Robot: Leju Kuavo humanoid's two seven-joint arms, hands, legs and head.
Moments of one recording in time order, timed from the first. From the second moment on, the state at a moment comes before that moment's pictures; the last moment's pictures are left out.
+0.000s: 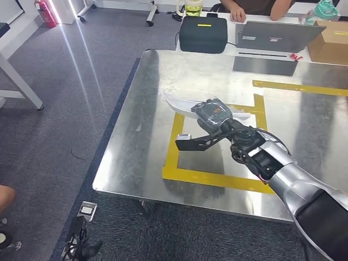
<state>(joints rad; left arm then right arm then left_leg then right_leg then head) -0.25 0.13 -0.86 -0.23 1.00 0.21 -0.23 -0.98 -0.10 1.04 -0.78 1.02 -0.09 0.02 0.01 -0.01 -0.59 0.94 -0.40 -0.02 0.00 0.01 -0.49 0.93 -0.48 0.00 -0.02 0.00</state>
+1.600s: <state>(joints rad) -0.23 0.13 -0.85 -0.23 1.00 0.31 -0.31 -0.90 -0.21 1.00 -0.73 0.86 -0.13 -0.10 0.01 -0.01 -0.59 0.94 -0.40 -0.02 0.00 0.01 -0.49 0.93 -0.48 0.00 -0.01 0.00</state>
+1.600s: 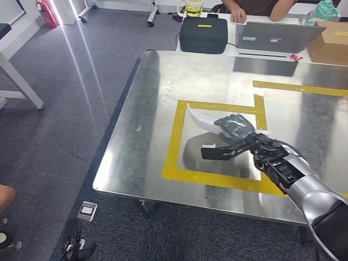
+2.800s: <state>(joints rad) -0.24 0.13 -0.85 -0.23 0.95 0.32 -0.26 -0.86 -0.19 1.02 -1.02 0.89 -0.10 -0.02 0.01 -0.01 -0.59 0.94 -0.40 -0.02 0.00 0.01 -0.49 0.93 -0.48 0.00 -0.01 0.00</state>
